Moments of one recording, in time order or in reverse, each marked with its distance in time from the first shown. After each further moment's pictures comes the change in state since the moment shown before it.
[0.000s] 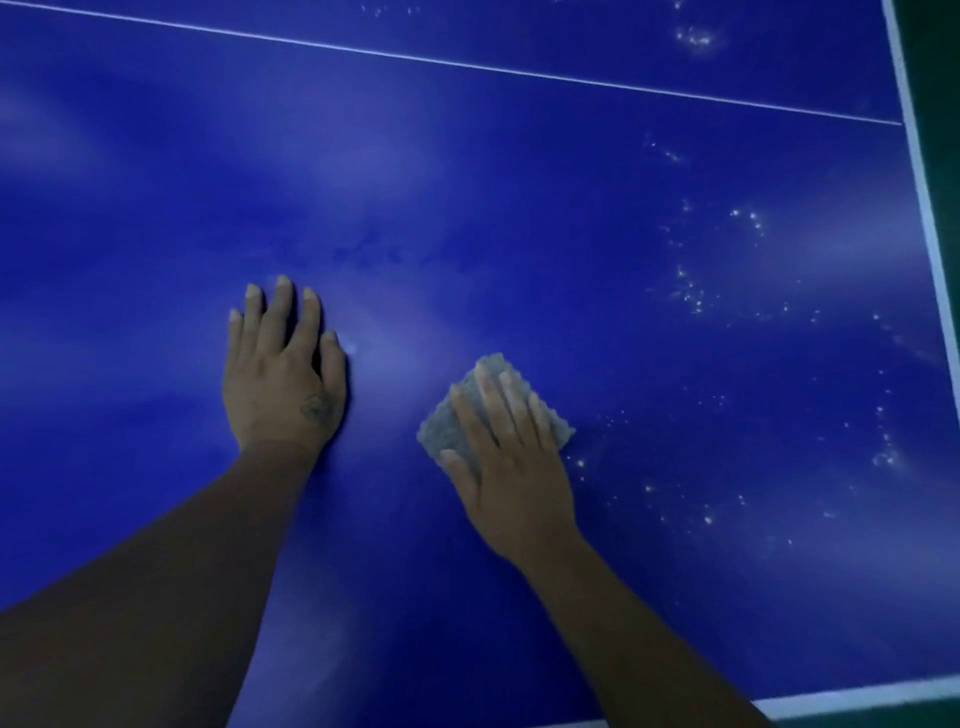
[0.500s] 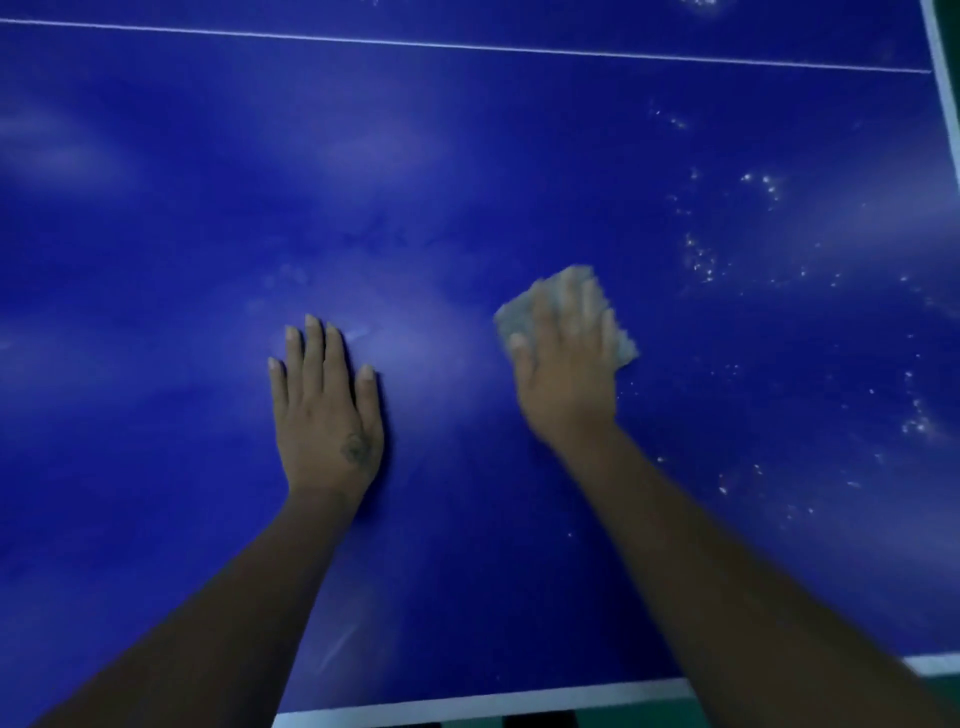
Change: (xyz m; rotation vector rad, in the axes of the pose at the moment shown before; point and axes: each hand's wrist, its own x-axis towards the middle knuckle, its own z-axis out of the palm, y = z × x) left_hand -0.063 0.024 -0.016 -0.039 -0.173 -0.088; right_hand 0.055 0.045 -0.026 -0.021 0.062 0.295
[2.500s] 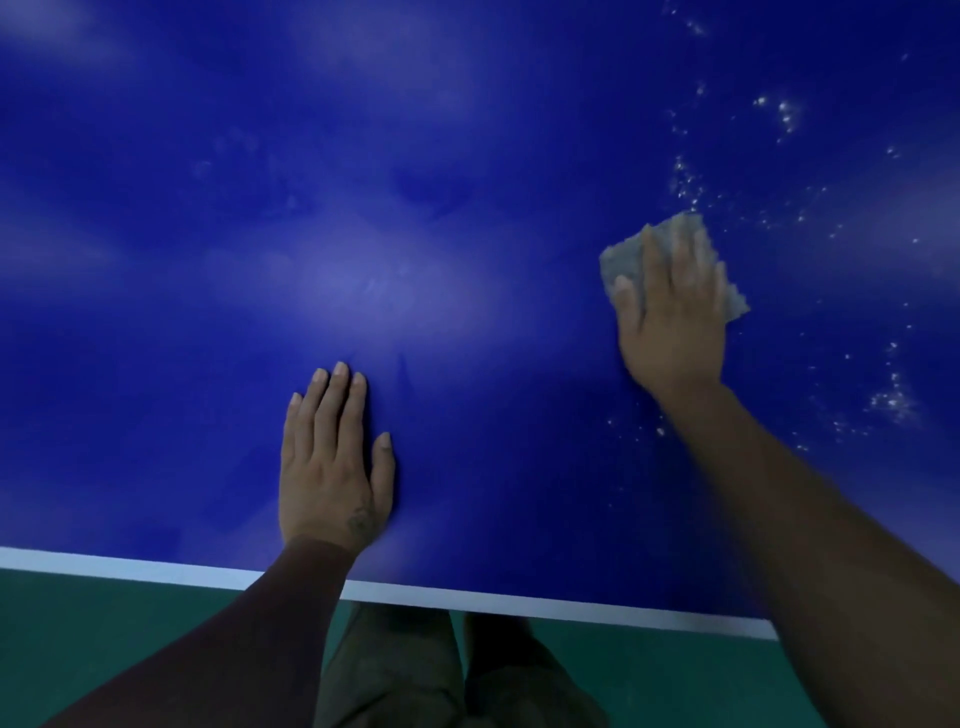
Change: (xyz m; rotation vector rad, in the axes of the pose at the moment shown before) left_hand -0.181 0.054 0.027 0.068 0.038 0.072; right_hand -0.019 0.168 -0.020 -0.014 0.013 -0.058
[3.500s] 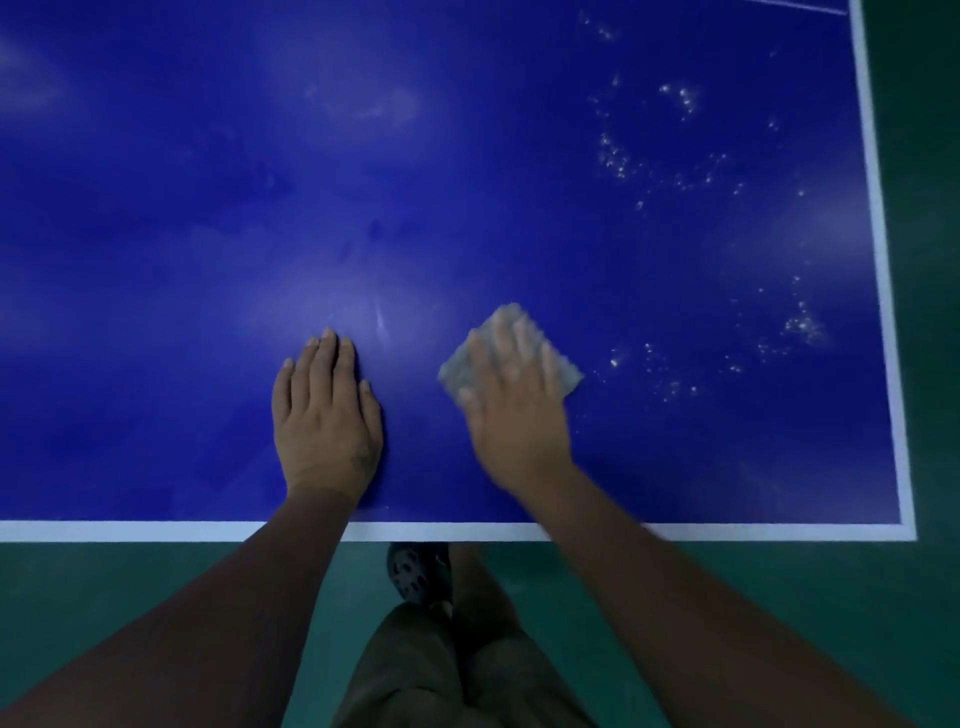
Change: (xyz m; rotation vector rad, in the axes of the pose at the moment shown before) left_hand -0.001 0.015 -0.013 0.056 0.074 -0.019; right_hand -0.162 -0.105 0.033 -0.069 -0.067 -0.199
